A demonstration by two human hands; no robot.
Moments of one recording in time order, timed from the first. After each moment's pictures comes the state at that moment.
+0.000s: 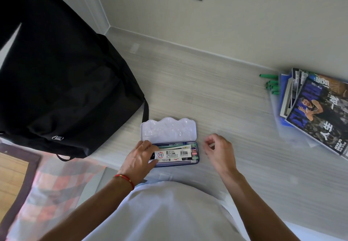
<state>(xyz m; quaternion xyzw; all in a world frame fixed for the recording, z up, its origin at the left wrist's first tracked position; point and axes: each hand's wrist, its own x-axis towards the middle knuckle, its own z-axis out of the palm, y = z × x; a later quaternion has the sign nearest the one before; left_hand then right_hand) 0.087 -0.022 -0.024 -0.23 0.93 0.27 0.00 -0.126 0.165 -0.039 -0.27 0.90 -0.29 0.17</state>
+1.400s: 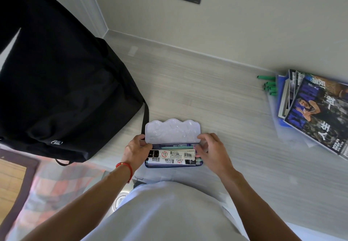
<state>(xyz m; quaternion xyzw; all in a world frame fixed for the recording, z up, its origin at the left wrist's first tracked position) 0.058 -0.045 -0.022 -0.55 0.65 0.53 0.03 -0.126 0.158 -0.044 -0.32 0.86 -0.31 0.24</state>
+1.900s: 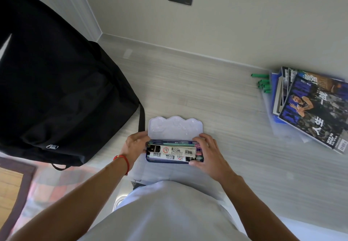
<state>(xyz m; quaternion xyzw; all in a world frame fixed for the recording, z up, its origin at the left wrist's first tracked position) 0.048 -0.062 -0.027 -0.47 0.59 0.66 0.02 -0.119 0.178 -0.052 -0.42 0.84 -0.22 0.25</state>
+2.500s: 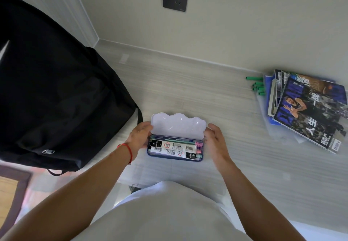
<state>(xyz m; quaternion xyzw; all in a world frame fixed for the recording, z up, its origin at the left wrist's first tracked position) 0.002 -0.069 -0.013 -0.50 0.56 0.66 0.02 -0.149 0.145 -0.034 0.03 0.78 -0.54 0.33</state>
